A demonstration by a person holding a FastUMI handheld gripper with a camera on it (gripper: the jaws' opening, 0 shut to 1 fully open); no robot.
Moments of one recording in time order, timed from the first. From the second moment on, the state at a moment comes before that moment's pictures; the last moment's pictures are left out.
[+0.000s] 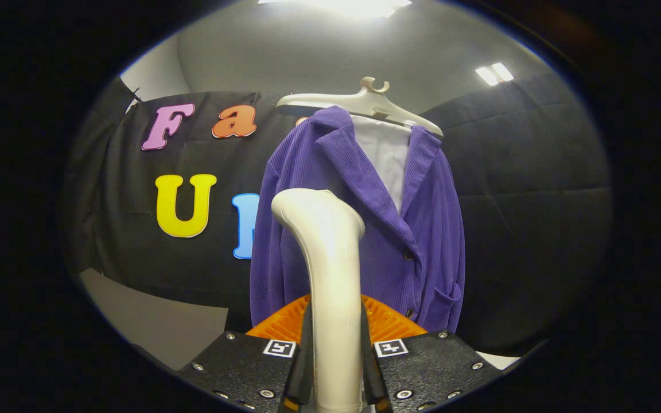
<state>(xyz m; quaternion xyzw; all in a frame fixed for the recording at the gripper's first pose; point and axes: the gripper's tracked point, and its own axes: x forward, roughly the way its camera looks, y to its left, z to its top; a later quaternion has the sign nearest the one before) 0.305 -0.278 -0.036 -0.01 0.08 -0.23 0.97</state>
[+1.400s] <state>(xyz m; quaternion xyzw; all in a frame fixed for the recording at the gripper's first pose) 0.219 -0.284 -0.311 0.05 0.28 -0.23 0.93</state>
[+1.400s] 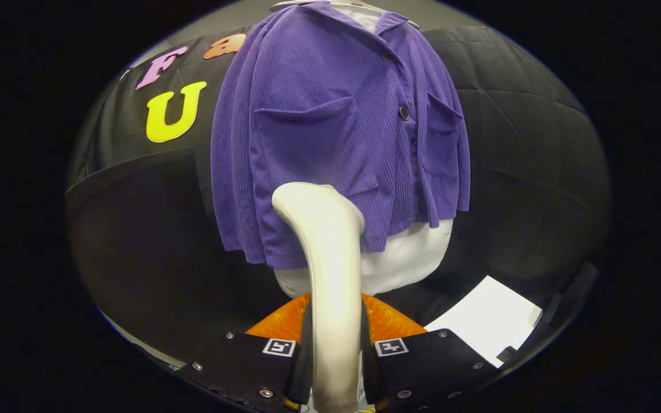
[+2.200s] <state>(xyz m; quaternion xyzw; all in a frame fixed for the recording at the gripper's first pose) 0.192 -0.295 -0.177 0.04 0.17 -0.26 0.95</state>
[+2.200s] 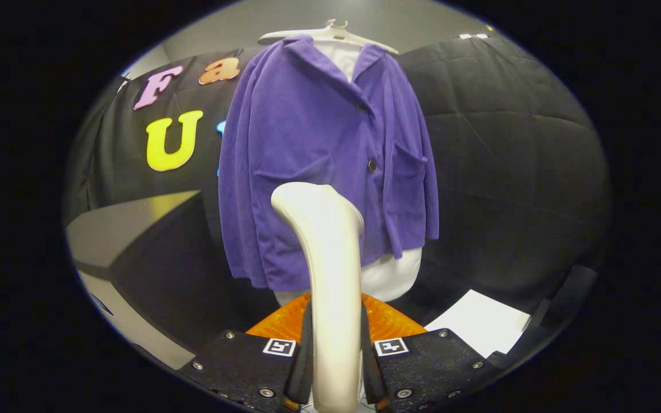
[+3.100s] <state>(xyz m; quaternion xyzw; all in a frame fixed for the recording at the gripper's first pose) 0.261 -0.367 0.072 -0.02 -0.01 -0.30 0.95</state>
